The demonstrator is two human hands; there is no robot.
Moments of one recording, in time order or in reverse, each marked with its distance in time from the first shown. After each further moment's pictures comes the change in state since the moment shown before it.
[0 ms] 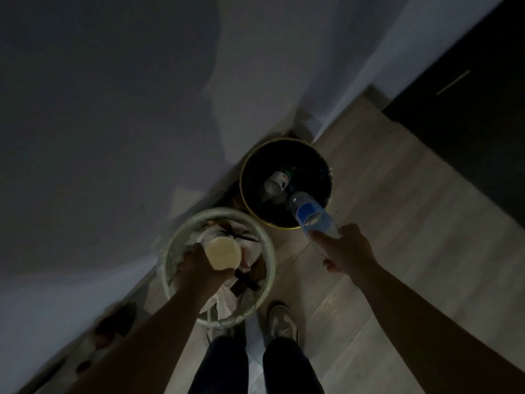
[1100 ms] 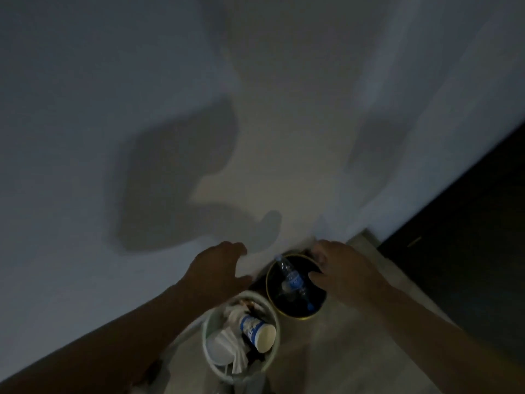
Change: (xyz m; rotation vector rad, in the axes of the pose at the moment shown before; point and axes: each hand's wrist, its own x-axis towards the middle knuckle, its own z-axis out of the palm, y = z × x) left_hand -0.297 0.075 -0.289 0.173 0.381 0.593; right_hand -0.281 -0.193 -0.159 -0.832 -0.011 -0.996
